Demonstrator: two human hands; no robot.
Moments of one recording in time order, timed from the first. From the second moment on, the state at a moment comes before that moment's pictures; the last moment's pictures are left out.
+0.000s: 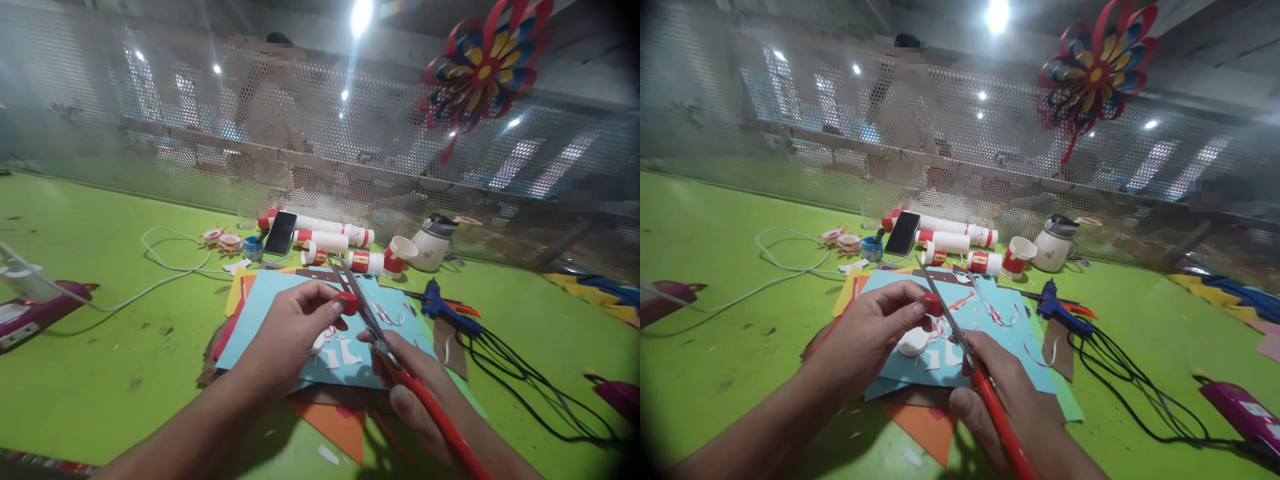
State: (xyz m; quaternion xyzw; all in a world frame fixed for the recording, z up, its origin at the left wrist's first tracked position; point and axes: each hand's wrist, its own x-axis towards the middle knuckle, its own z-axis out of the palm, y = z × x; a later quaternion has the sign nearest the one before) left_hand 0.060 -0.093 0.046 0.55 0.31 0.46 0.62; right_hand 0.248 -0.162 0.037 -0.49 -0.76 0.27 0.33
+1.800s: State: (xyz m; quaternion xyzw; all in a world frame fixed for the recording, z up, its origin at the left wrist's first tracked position) left_hand 0.061 -0.092 0.043 0.50 0.27 0.48 0.67; right_hand 0.251 -0.150 0.021 -0.54 -0.68 0.30 0.39
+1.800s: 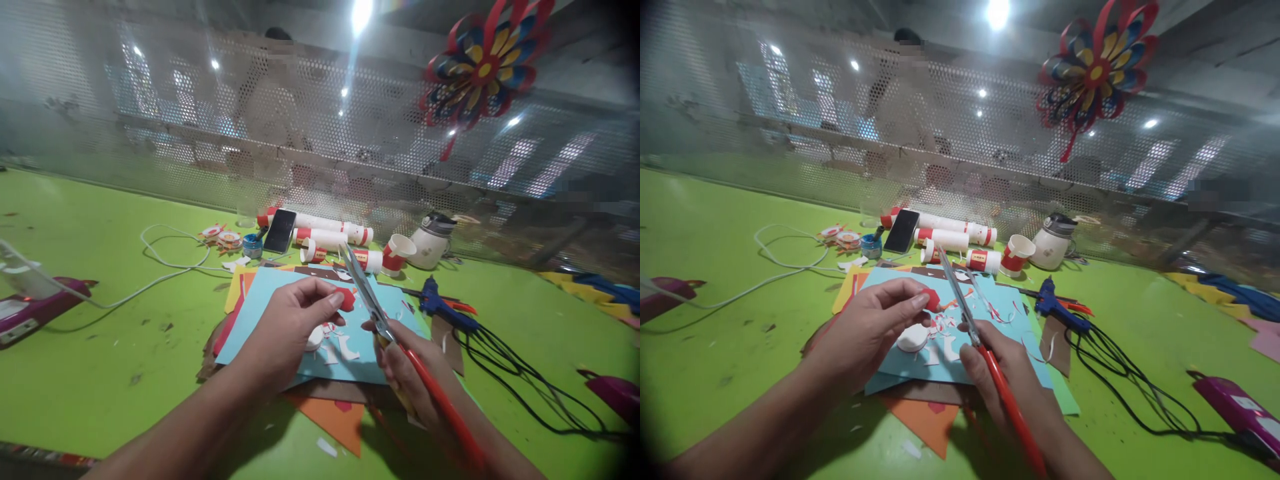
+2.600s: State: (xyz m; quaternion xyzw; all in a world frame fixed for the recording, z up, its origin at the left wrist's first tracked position) left_hand 0.068 -0.095 0.040 0.52 0.26 0.41 0.70; right_hand 0.259 -0.149 0.023 -0.51 -0.61 0.34 0.50
